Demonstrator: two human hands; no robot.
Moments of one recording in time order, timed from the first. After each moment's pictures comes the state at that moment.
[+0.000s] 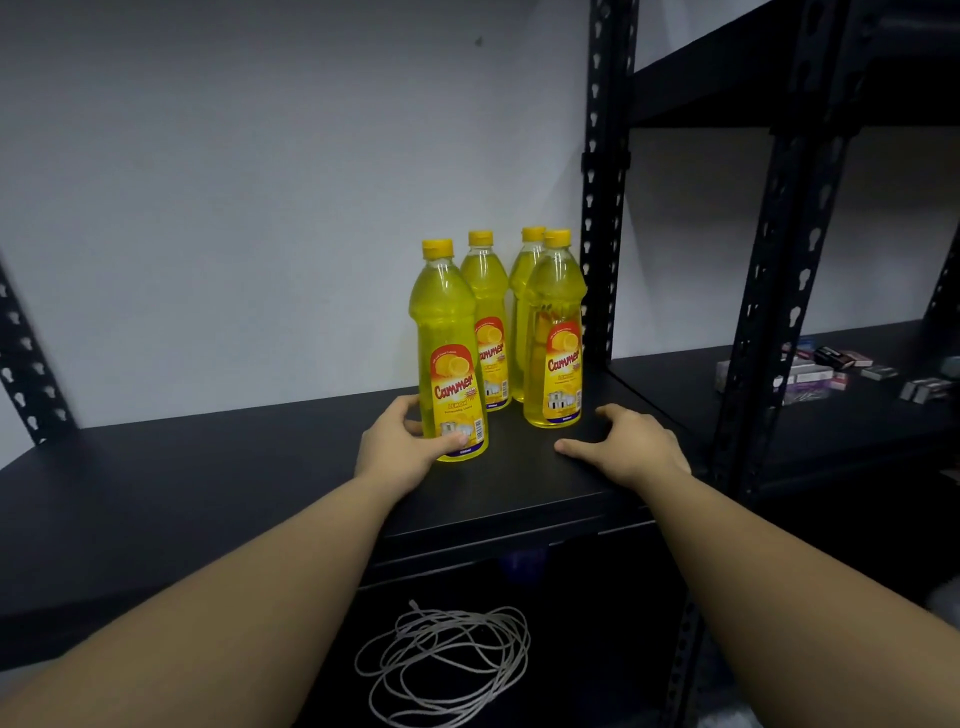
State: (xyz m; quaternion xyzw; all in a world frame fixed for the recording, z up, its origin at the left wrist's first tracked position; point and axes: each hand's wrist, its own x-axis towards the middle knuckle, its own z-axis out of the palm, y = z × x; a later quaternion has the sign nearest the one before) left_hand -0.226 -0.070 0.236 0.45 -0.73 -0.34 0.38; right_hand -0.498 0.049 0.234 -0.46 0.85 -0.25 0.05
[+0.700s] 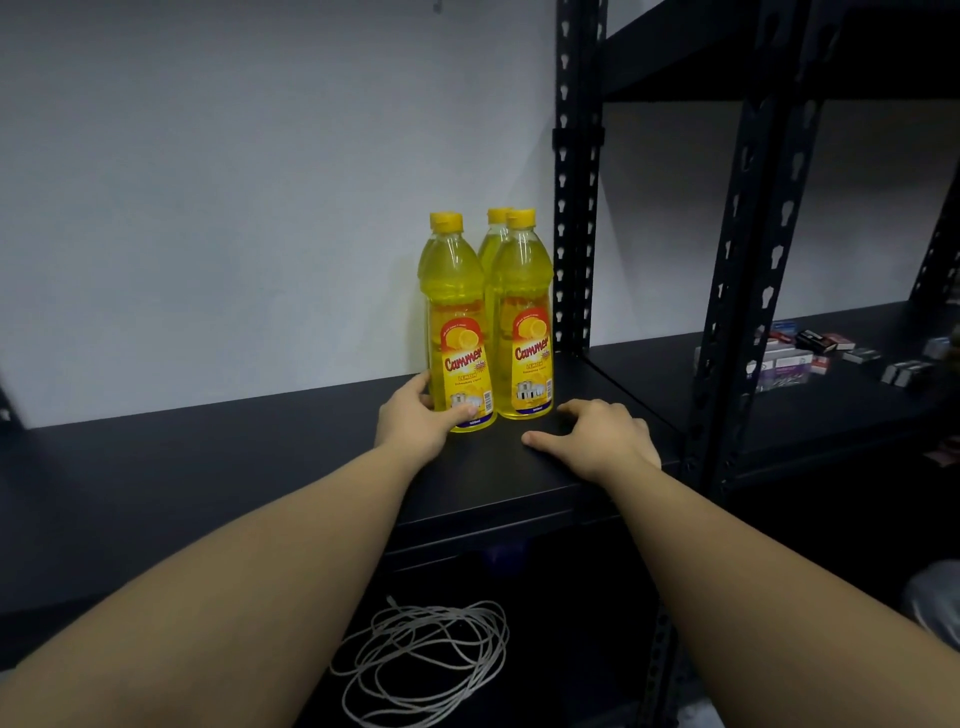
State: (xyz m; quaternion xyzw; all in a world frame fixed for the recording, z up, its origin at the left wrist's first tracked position) left_hand -0.300 -0.082 0.234 0.45 -0.73 -0.34 0.39; right_hand -0.498 0.050 0.235 -0.49 0.85 -0.21 0.03
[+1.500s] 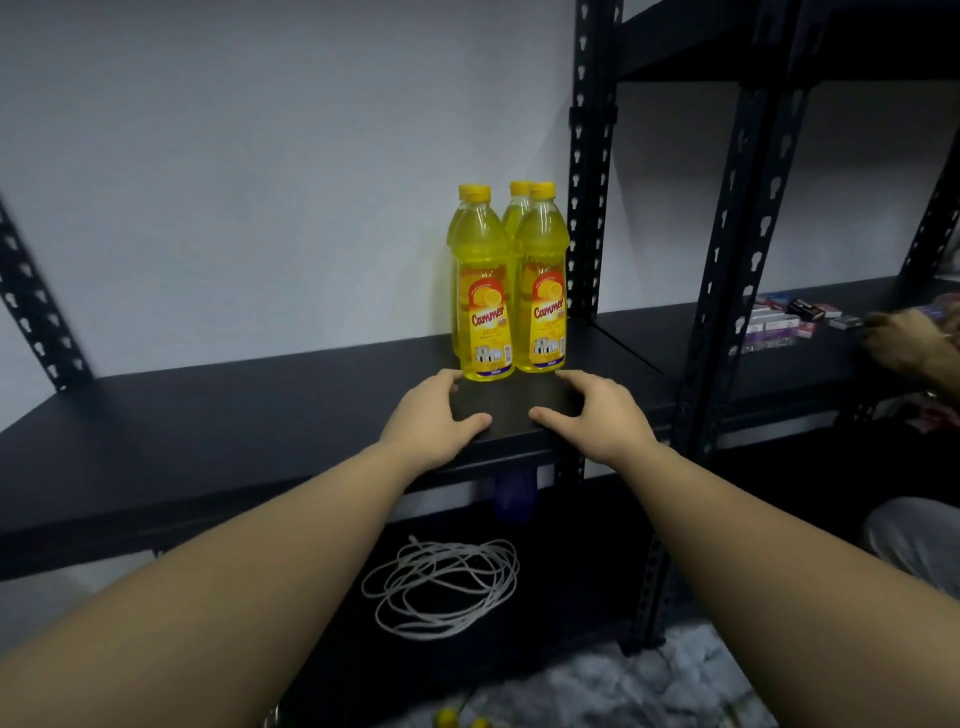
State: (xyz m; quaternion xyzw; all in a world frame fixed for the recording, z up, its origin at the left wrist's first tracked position) left_hand -0.233 -0.007 0.227 0.42 -0.85 -0.18 0.26; right_hand -0.450 0.105 0.220 -0.53 0.77 -0.34 0.05
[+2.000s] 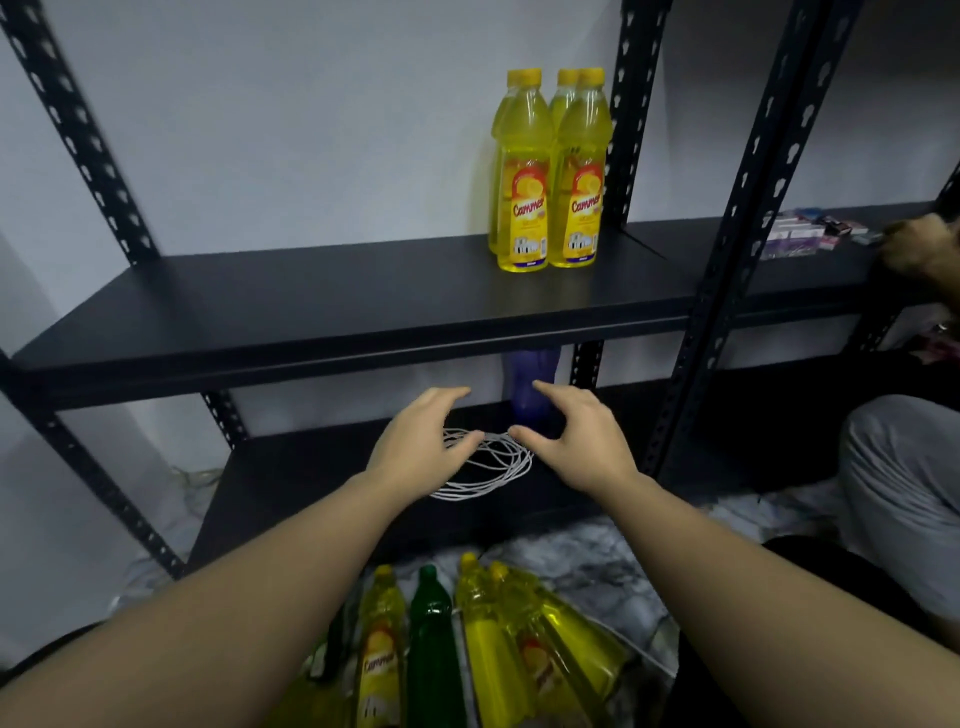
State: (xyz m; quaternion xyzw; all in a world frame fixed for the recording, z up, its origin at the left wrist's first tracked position) left_hand -0.107 0.118 0.126 0.40 -0.87 -0.15 0.26; right_hand -0.321 0.210 0.122 -0.60 0.72 -0.35 0.04
